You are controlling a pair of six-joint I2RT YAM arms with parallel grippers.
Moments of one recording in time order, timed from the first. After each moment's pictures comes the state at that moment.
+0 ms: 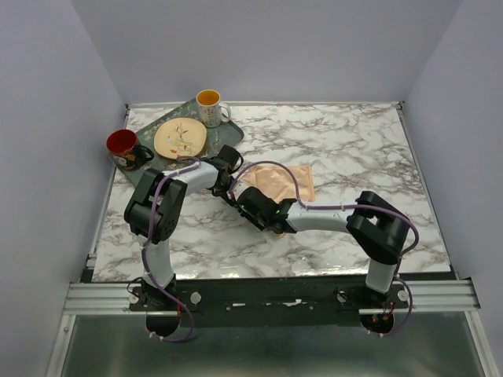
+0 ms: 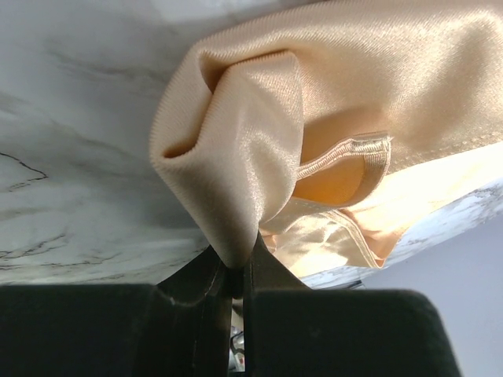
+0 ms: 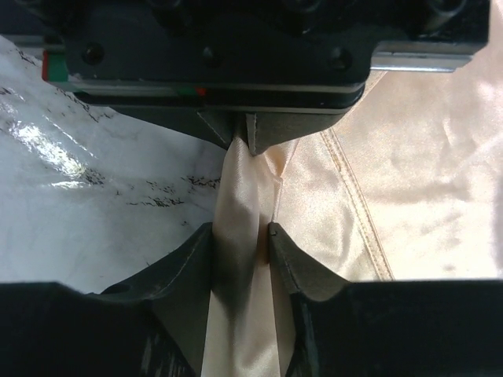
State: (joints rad) left arm -0.47 1.89 1.16 -0.55 0.33 -1.29; right arm 1.04 1.84 1.08 -0.17 0.35 -0.05
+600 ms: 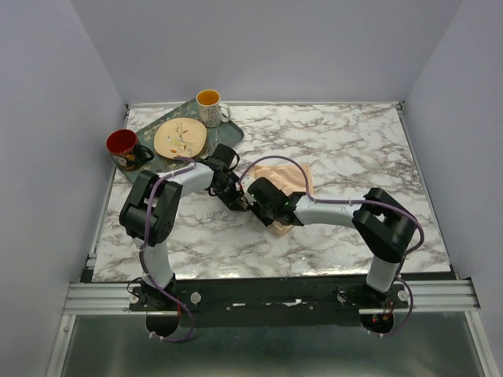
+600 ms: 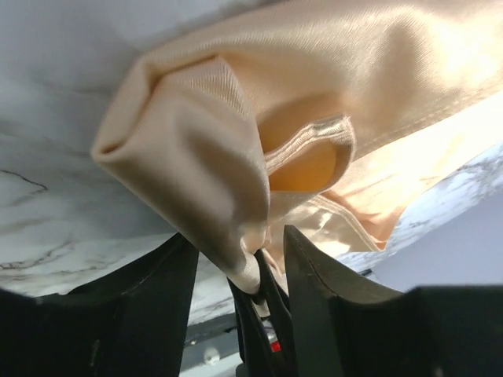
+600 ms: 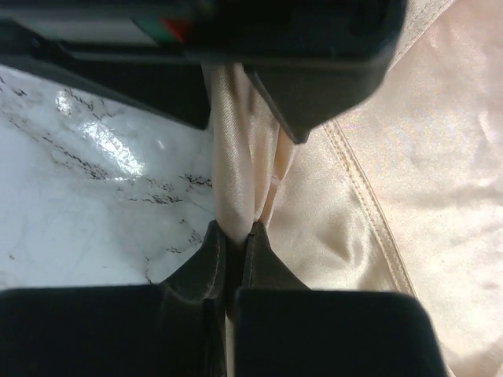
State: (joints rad) left arm -0.45 1.87 1.14 -0.49 0.34 -1.22; right arm 0.97 1.81 1.05 -0.16 0.18 -0.02
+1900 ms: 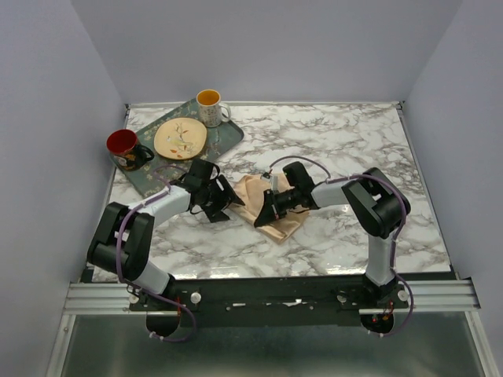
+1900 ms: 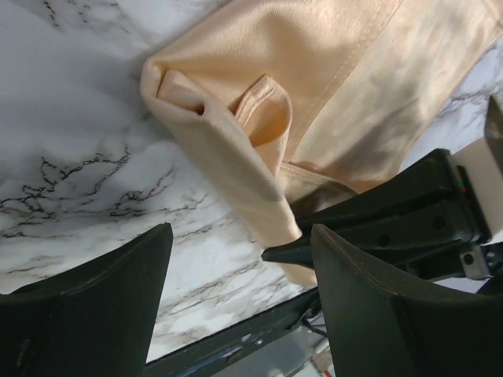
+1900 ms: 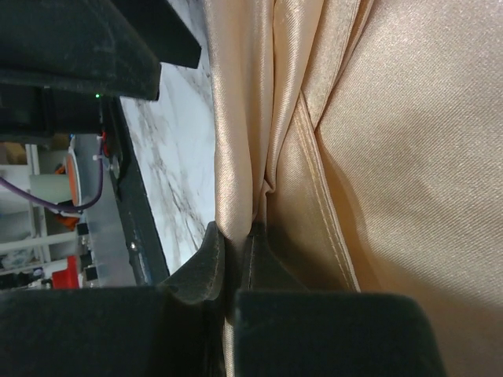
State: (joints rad) left arm -0.38 1.52 0.80 -0.33 0.35 -1.00; right arm 0.60 1.98 0.95 0.16 -0.91 0.34
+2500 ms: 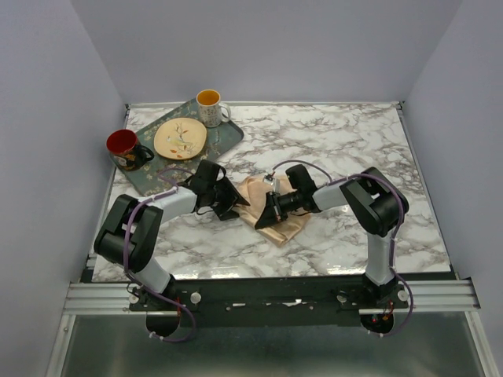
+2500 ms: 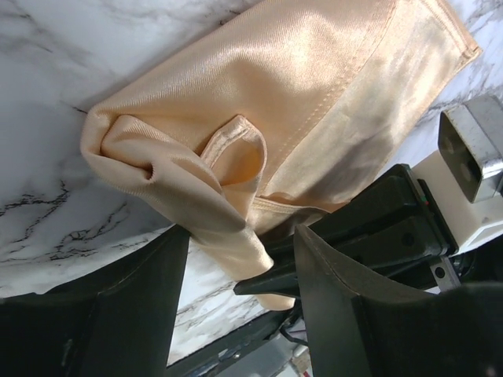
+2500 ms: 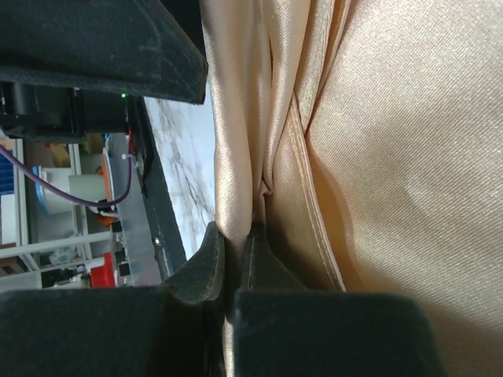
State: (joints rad) left arm -0.41 1.59 0.77 -0.14 0.37 -1.14; right arm 0.58 2.00 0.89 0.27 -0.99 0.45
